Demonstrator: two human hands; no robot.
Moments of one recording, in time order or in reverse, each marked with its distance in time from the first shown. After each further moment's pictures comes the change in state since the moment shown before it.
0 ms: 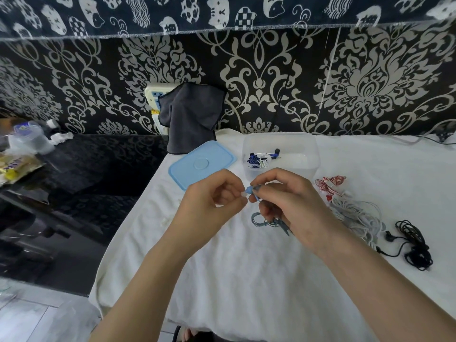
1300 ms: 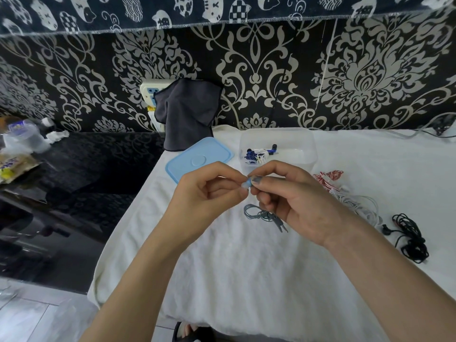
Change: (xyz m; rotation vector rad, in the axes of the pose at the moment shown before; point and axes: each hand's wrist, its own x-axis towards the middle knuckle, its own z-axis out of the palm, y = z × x) left_hand -0.002 0.011 -0.005 -0.360 -0.059 0.001; right_hand -0.003 -0.013 -0.005 0.230 -0.133 0.095
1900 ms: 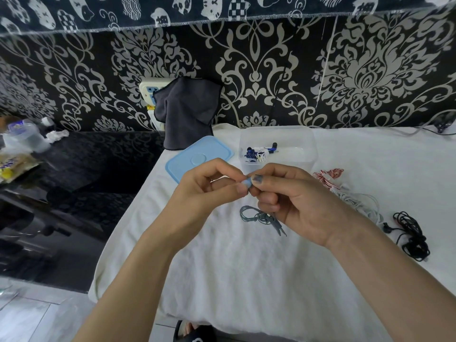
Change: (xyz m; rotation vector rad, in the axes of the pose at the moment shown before) left_hand 0.003 0.001 -0.002 -0.211 -0.091 -0.052; right_hand -0.003 -0.002 0.003 0.126 -0.087 0.036
